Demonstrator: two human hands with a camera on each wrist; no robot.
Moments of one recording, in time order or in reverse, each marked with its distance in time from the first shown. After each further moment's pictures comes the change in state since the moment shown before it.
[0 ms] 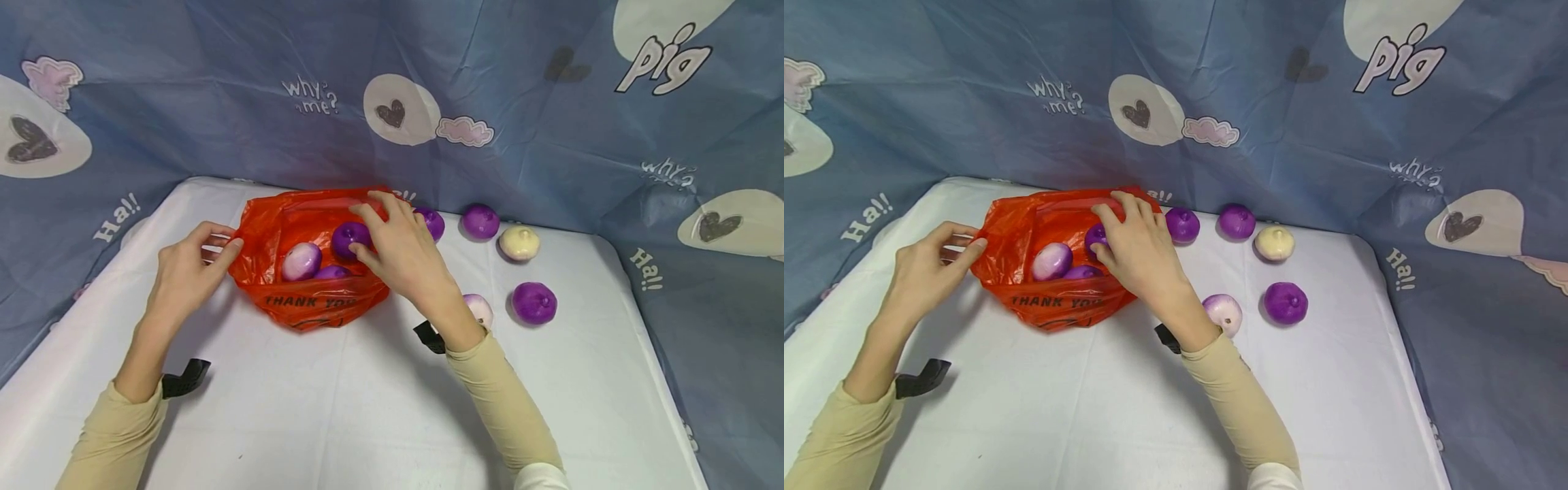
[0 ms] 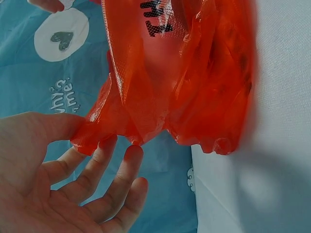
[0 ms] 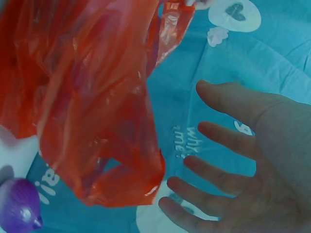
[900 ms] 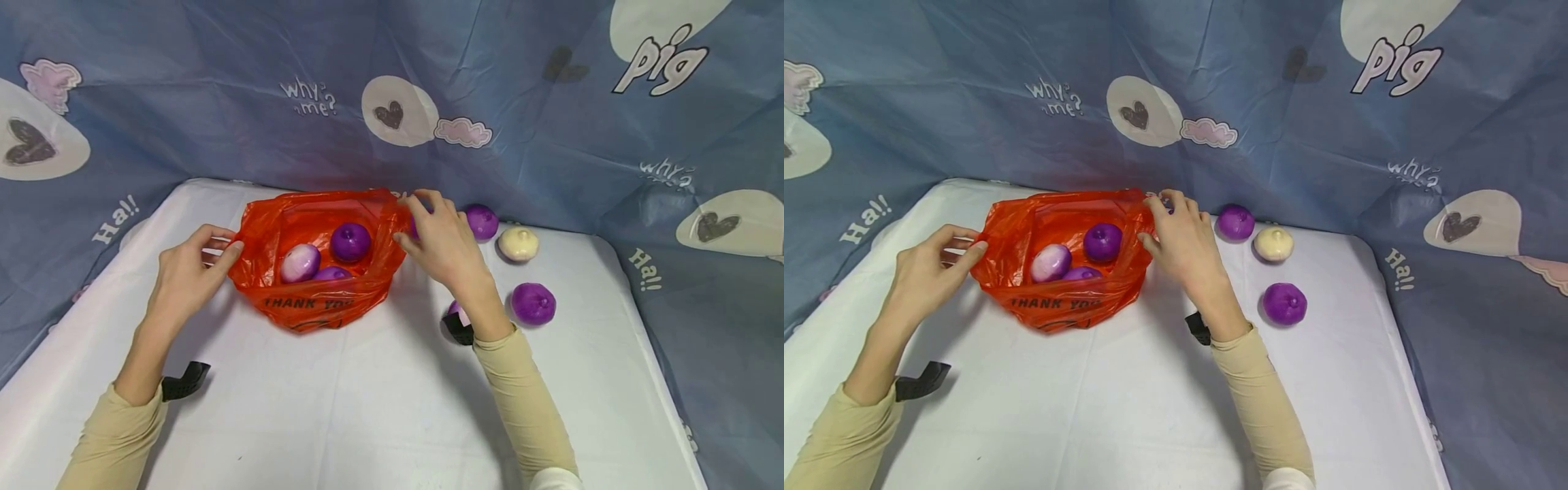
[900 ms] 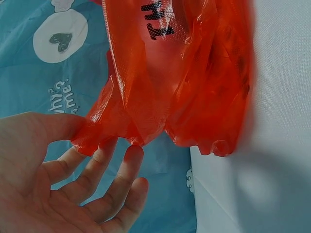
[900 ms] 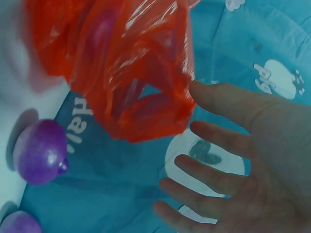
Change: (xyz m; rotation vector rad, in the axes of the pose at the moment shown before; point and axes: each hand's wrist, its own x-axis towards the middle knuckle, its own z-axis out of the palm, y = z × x) left_hand -0.001 0.001 0.003 -0.004 -0.007 0.010; right_hand -0.010 0.055 -0.013 0.004 -0.039 0.166
